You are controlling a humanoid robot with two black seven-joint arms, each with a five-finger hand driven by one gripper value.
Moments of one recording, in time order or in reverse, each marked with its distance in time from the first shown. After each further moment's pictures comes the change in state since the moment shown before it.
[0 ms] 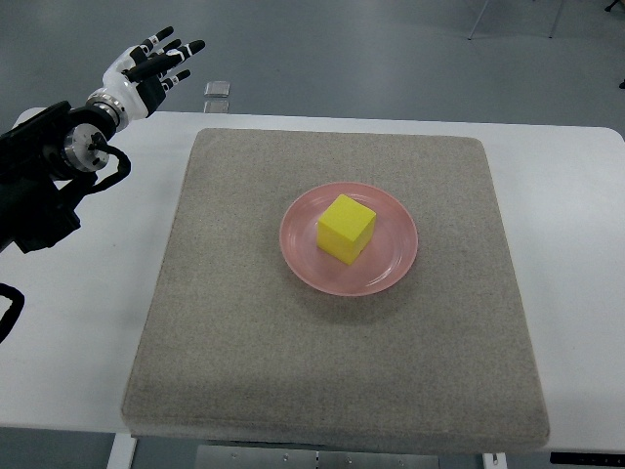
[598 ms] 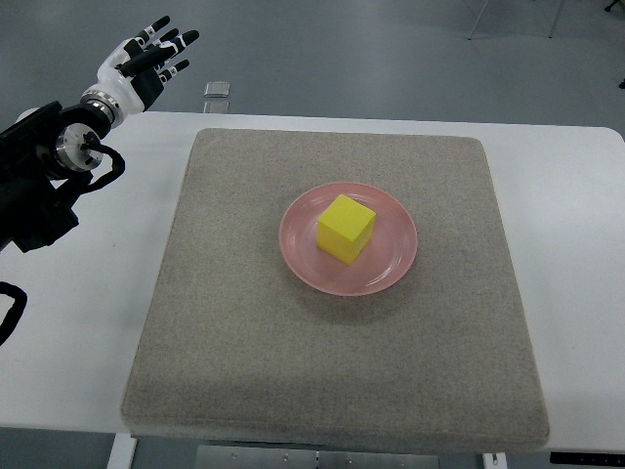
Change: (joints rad) left arm -0.010 -0.007 -0.010 0.025 0.006 -0.030 -0.026; right arm 0.001 0.000 -0.001 0.000 0.000 0.000 0.000
